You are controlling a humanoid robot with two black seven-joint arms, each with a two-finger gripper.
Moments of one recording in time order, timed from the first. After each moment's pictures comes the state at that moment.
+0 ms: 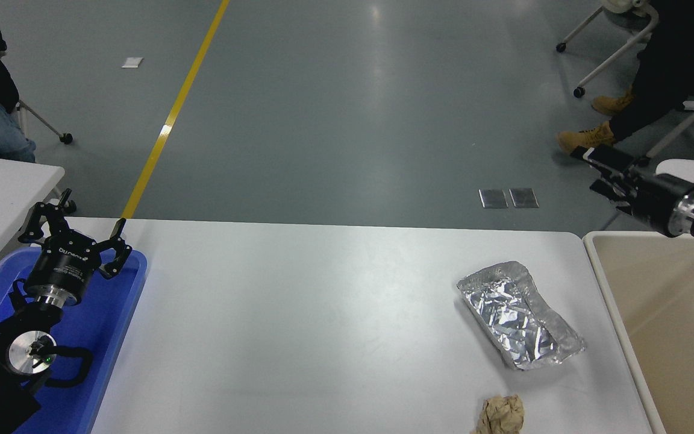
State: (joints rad) left arm -0.56 0.46 -0.57 -0.39 -0.23 -0.70 -0.60; right arm 1.18 -0.69 -0.30 0.62 -0.77 0.14 0.60
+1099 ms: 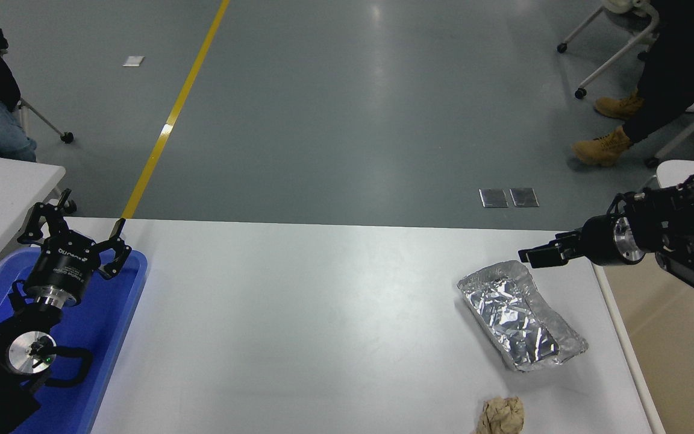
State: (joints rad) left arm -0.56 0.46 -0.57 -0.39 -0.23 -0.70 -0.60; right arm 1.16 -0.44 -0.66 0.47 -1.18 0.06 0.66
